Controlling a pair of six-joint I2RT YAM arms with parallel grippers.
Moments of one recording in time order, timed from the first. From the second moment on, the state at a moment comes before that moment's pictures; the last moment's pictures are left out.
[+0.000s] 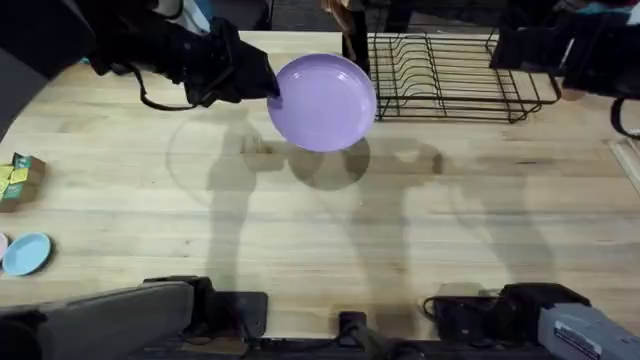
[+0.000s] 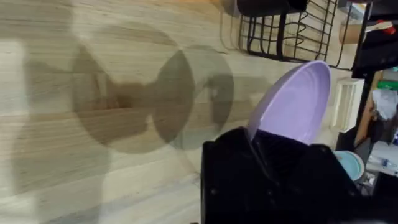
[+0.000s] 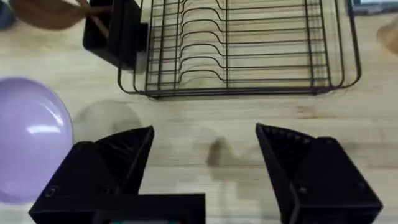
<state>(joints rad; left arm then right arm) 0.04 1.42 1.27 -0.96 0.64 -0.34 0.00 1.04 1.21 -0.88 -0.08 0.16</state>
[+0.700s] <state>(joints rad) 0.03 1.42 1.27 -0.94 0.64 -0.36 0.01 1.07 1.21 -0.89 -0.61 0.44</state>
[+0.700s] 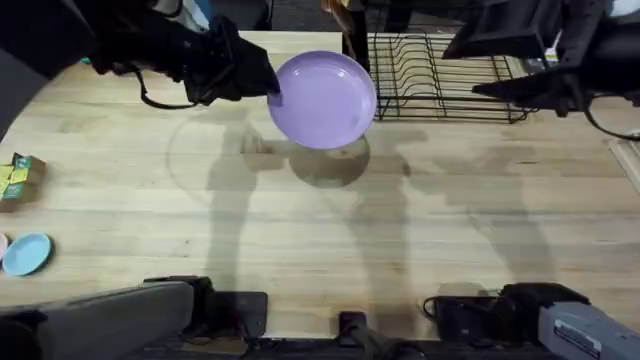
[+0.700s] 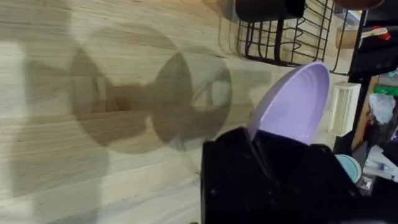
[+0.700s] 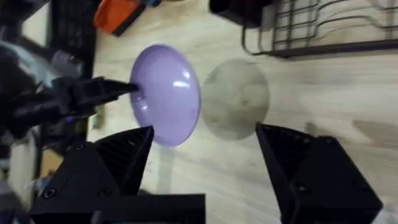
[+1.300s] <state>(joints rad) 0.03 1.42 1.27 -0.94 0.64 -0.38 0.03 1.14 1.21 -0.91 -0.68 0.44</state>
